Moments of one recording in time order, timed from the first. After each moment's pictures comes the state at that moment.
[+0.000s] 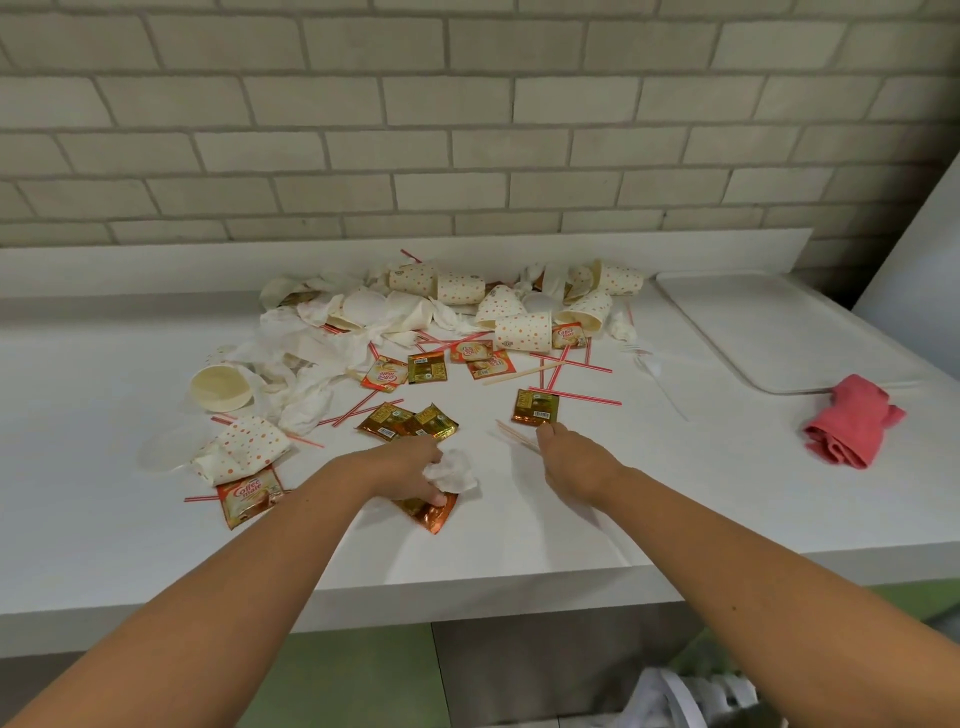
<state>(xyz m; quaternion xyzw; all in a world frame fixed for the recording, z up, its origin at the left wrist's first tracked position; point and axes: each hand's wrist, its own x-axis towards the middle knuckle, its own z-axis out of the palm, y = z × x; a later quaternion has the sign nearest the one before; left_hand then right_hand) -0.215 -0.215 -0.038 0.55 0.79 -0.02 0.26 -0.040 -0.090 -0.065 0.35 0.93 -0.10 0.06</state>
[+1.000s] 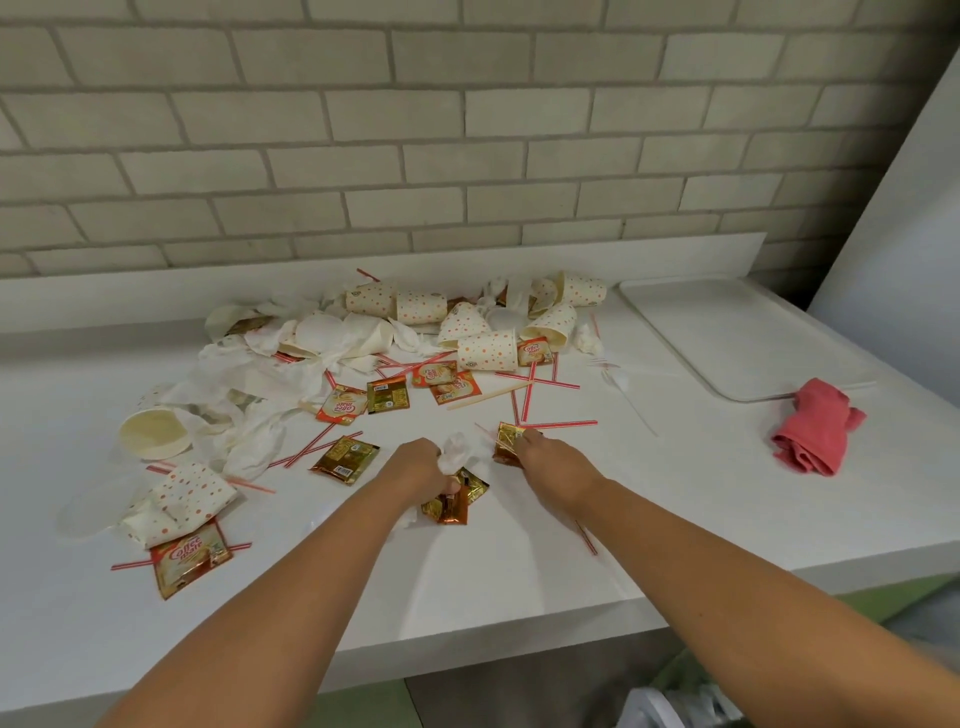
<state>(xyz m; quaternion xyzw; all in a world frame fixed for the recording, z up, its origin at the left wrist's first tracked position) -0.189 -0.147 -0.047 0.43 0.86 0.08 0.26 -0.040 -0.056 -0.068 0.34 0.94 -0.04 0.04</state>
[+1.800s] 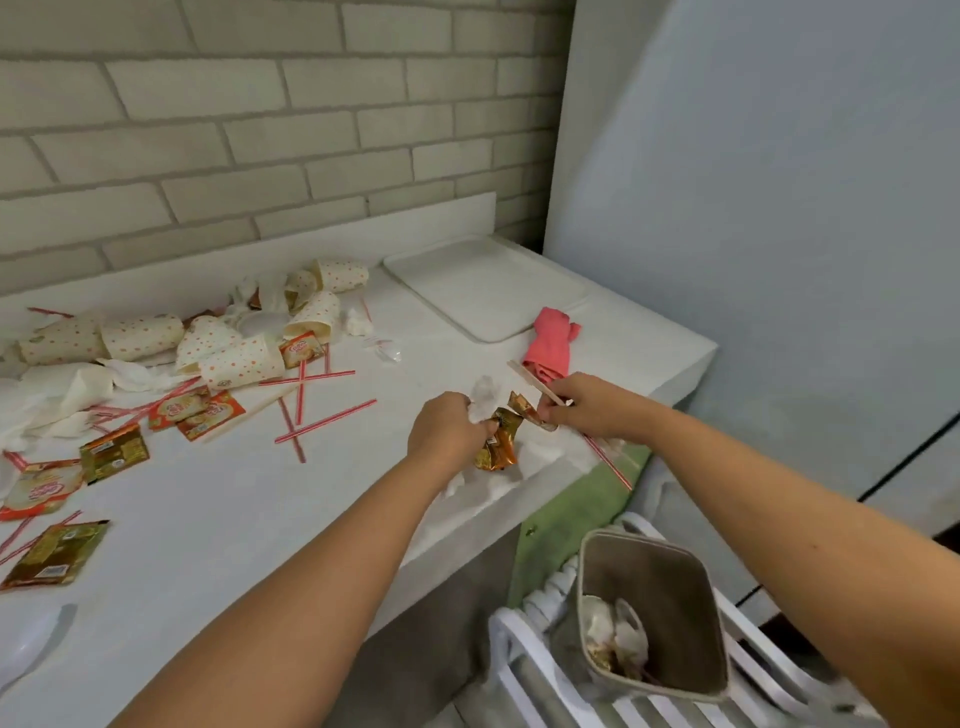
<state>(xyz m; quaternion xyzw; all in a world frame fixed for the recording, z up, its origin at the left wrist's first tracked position) 0.041 -0.074 -0.022 0.61 0.70 0.22 0.29 0.219 -0.046 0.001 0.54 0.79 -0.28 -0.07</state>
